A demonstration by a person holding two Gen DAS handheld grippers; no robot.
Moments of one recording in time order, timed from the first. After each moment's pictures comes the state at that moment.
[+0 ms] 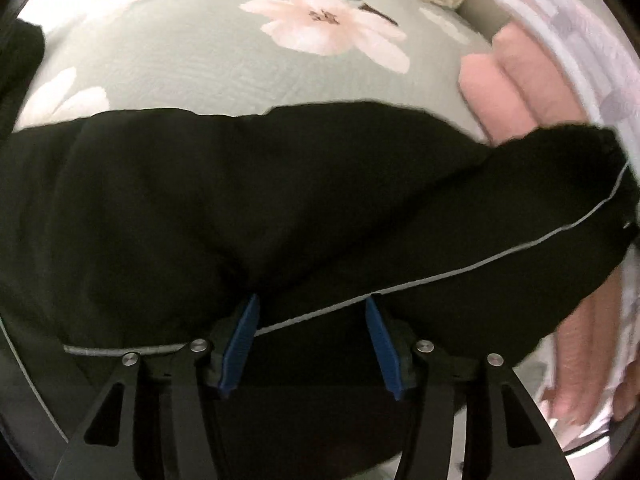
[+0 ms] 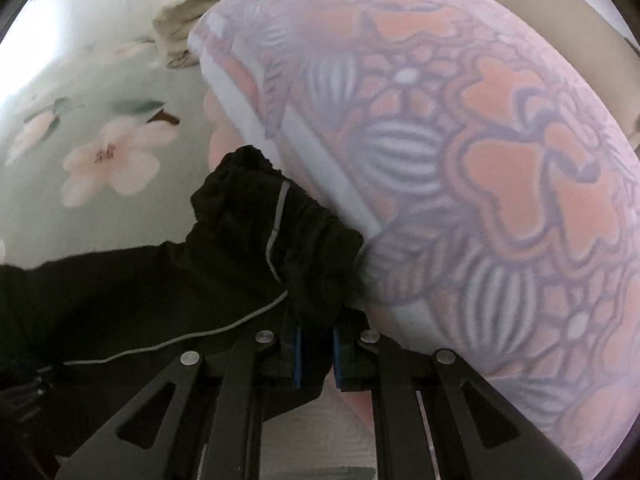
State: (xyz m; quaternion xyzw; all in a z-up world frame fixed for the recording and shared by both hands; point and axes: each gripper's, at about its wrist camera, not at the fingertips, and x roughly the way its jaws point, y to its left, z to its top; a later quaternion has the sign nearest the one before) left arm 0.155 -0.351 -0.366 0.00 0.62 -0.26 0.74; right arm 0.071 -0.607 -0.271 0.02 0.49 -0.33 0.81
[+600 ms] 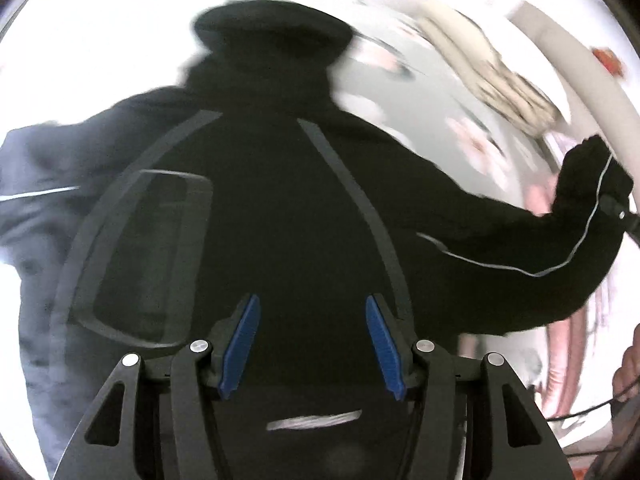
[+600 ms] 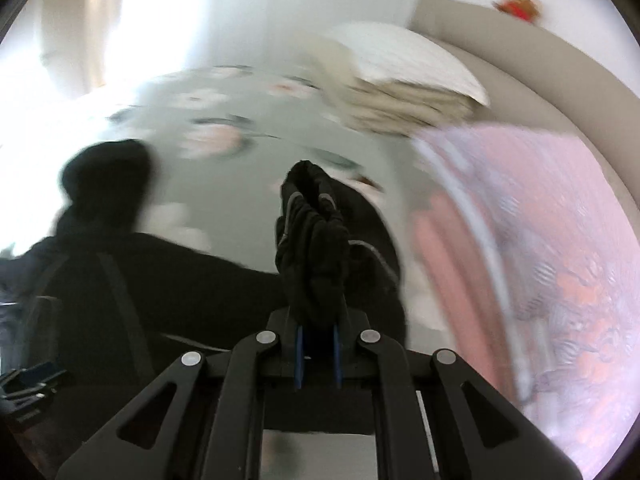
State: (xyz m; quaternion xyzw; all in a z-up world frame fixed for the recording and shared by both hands) left arm 0.071 -0.017 -0.250 -0.11 0.56 -0.09 0.82; right arm 0.091 -0.352 -0.169 -0.03 0.43 -0.13 0.89
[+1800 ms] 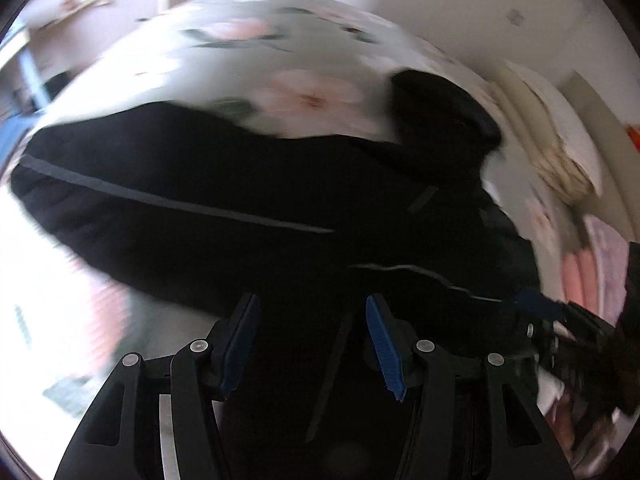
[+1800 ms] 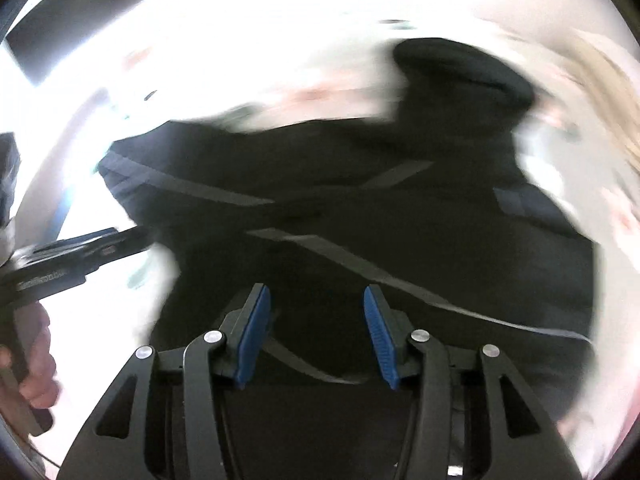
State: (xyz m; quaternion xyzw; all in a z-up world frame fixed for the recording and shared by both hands) left arm 0.091 0.245 -0.257 -0.15 0.54 -0.06 0.82; right arm 0.110 -0.026 -0.276 -0.04 0.54 0.15 0.83
